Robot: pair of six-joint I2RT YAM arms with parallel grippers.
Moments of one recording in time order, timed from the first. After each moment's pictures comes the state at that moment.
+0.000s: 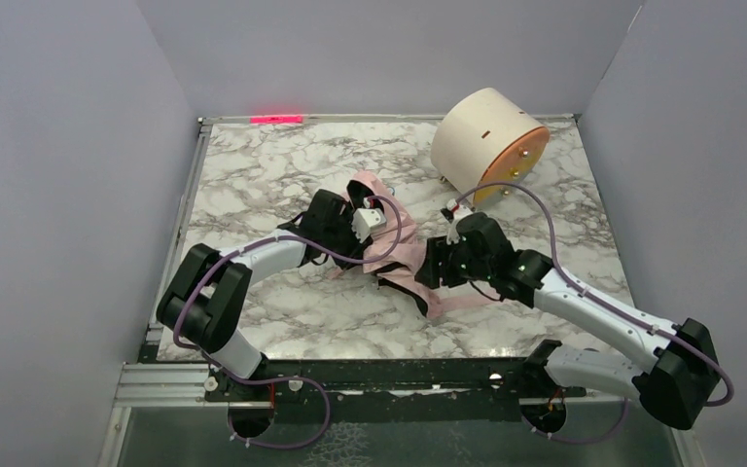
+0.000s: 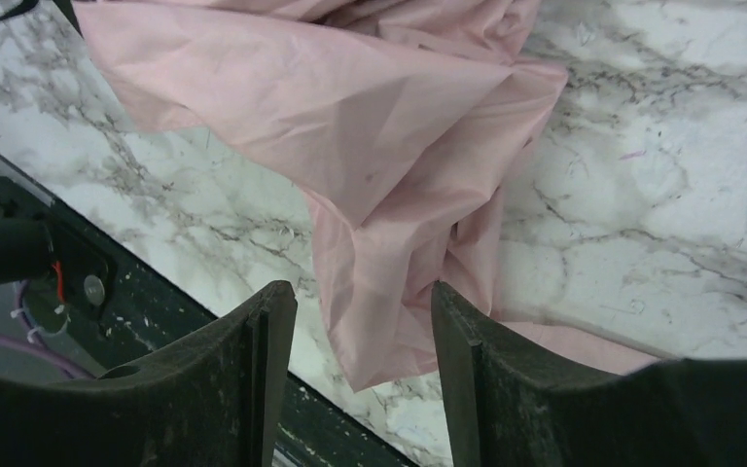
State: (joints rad) left arm -0.51 1.58 0.83 -0.12 0.46 0.41; right arm 0.75 1.09 0.77 -0.39 -0.07 0.49
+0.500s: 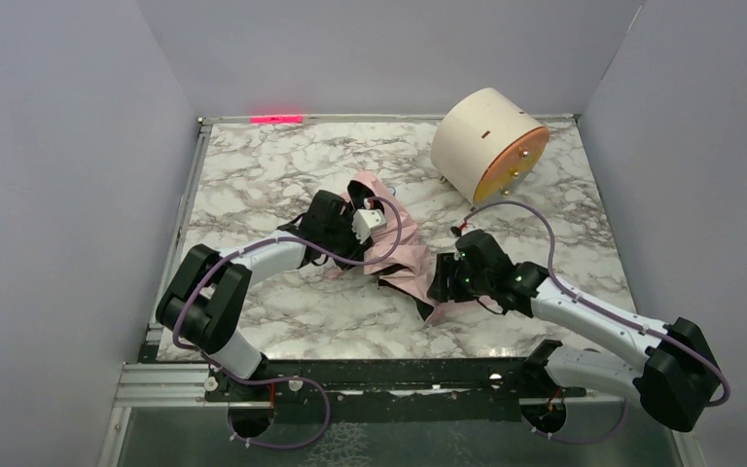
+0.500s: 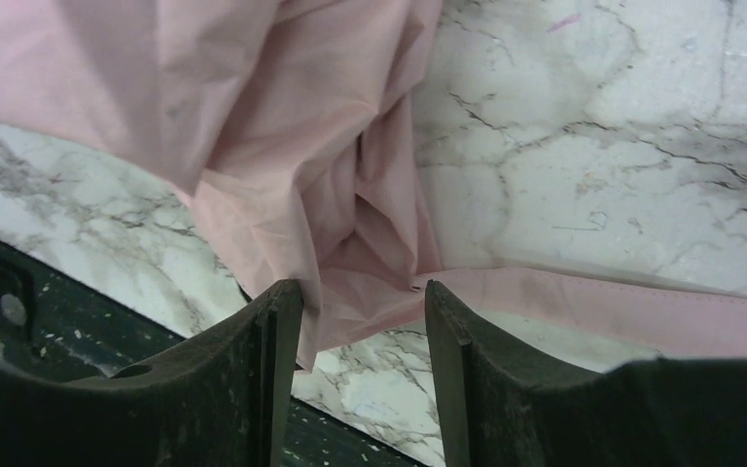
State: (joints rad) left arm -0.52 1.57 0.82 -0.10 0.46 0.42; right arm 0.75 1.09 0.61 -0.41 0.00 0.60
